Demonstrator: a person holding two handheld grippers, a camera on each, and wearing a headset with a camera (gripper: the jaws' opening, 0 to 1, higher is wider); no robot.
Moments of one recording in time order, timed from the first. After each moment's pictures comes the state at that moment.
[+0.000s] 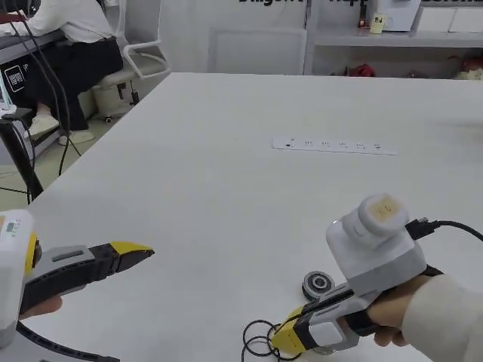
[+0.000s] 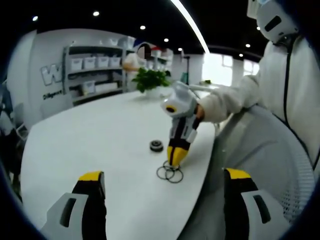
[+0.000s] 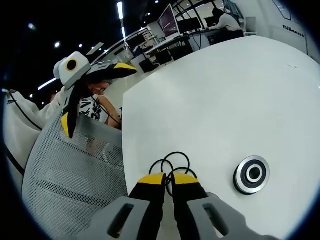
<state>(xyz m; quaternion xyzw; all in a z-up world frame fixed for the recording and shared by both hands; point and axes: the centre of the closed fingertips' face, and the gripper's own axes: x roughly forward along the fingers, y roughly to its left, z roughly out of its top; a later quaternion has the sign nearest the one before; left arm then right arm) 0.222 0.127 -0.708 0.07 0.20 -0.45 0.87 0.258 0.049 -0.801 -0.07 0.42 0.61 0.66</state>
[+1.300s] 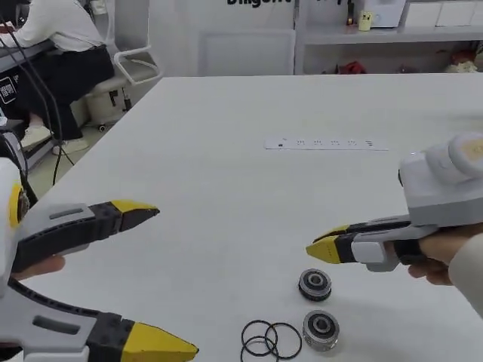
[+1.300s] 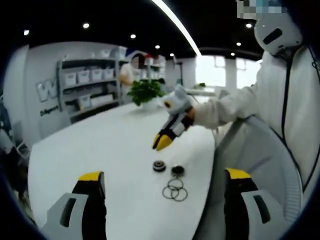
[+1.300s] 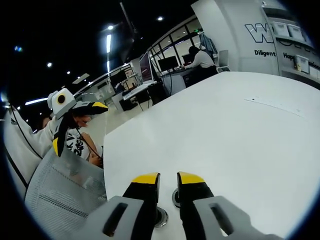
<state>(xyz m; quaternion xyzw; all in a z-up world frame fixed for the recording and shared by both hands) 0.238 0.110 -0.652 0.10 0.15 -0.47 0.86 0.342 0.006 -0.732 0.00 0.30 0.54 0.79</state>
